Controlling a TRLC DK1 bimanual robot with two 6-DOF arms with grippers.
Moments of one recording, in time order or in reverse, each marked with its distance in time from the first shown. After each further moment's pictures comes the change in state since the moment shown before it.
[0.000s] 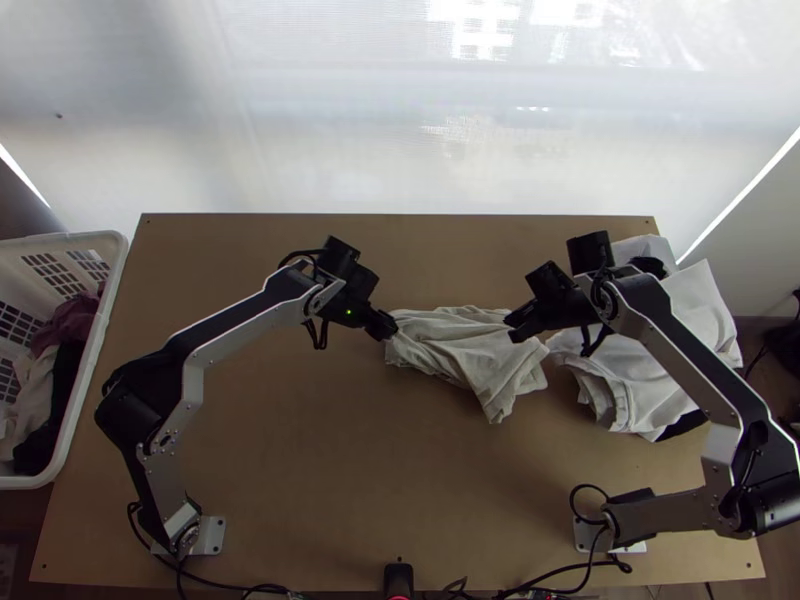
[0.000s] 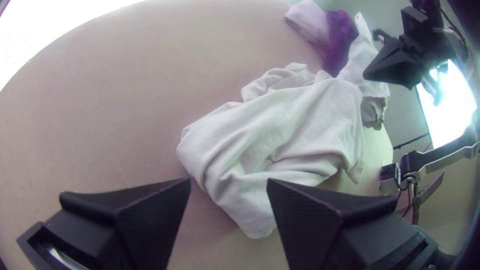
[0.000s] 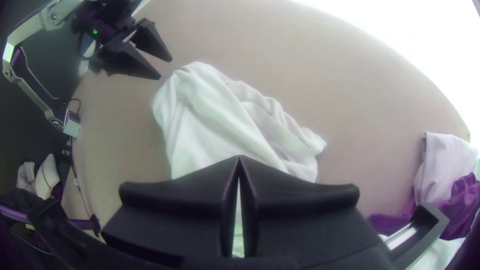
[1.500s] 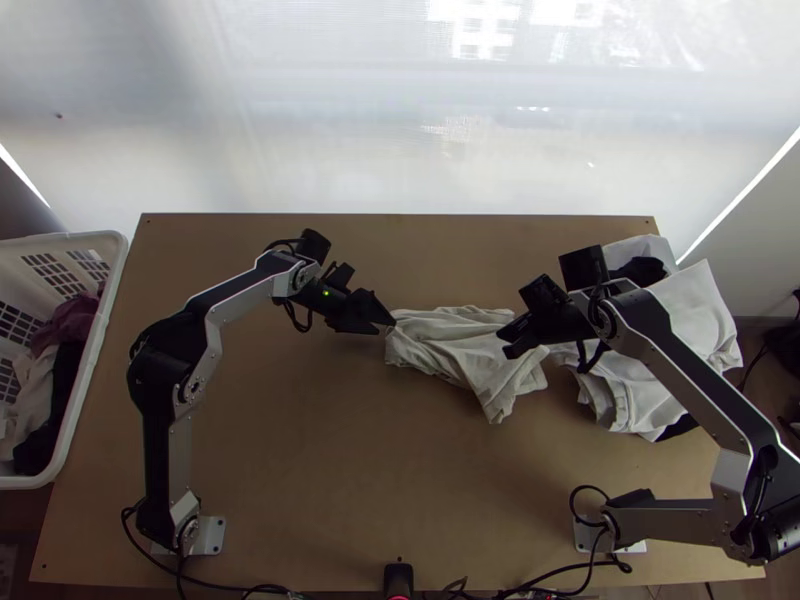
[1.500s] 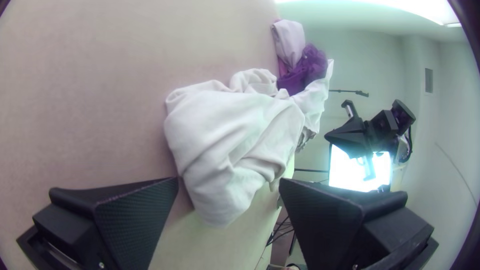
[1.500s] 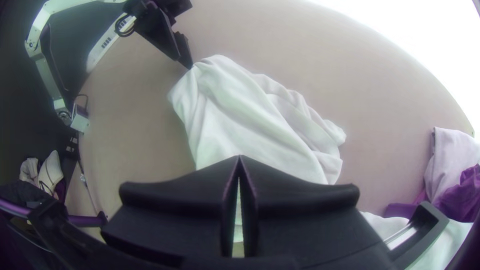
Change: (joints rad) left arm 0.183 0.245 0.131 -0.156 0.628 -0.184; right arm 0.065 -0.085 -0.070 0.005 0.000 0.050
